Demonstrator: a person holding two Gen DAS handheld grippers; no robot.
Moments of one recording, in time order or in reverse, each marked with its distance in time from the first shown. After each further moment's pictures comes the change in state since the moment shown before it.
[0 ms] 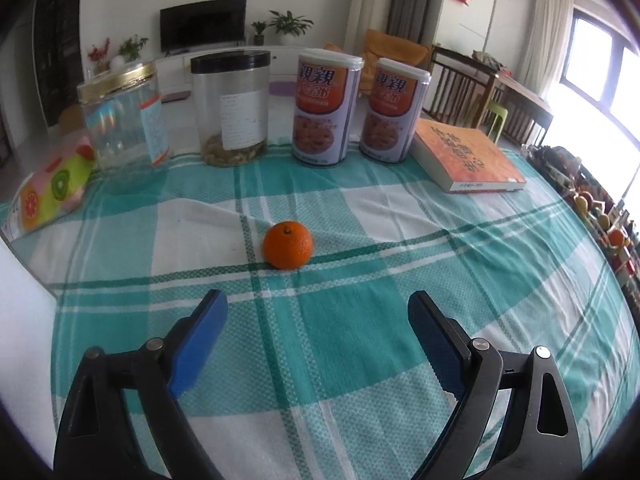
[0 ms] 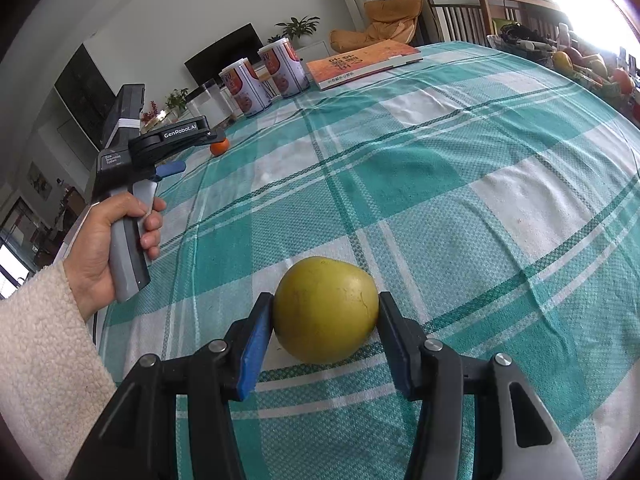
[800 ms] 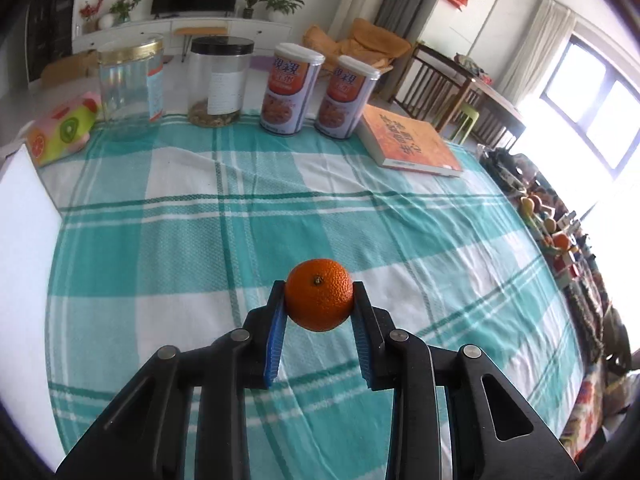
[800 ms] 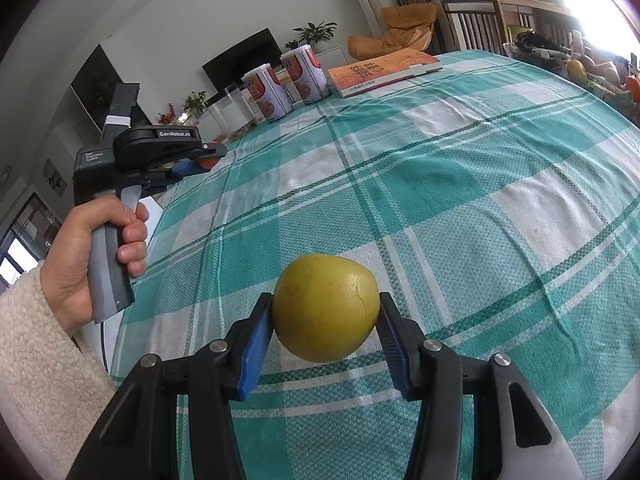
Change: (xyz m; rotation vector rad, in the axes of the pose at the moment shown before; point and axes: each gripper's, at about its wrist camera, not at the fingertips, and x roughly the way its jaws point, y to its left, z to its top) left arm -0.104 -0.019 -0.045 -0.087 0.097 -0.201; right arm -0.011 0.007 -0.001 -0.012 -0.043 0.046
